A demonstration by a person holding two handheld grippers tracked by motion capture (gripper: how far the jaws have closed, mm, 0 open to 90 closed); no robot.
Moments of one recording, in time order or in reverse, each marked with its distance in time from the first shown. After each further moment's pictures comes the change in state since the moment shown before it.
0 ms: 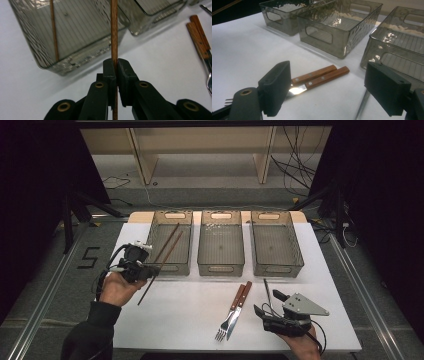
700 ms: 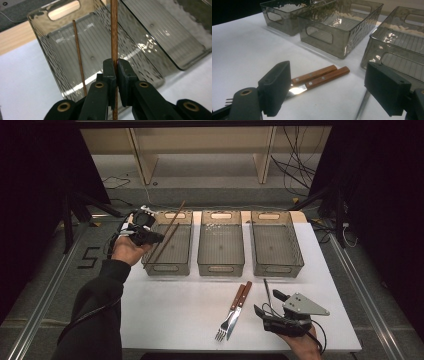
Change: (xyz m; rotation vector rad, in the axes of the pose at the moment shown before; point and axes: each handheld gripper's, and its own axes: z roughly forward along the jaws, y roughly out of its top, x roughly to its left) left arm 0.037 0.083 0.025 -0.047 0.070 0.057; right arm -0.001 0.000 0.000 0.000 0.006 0.001
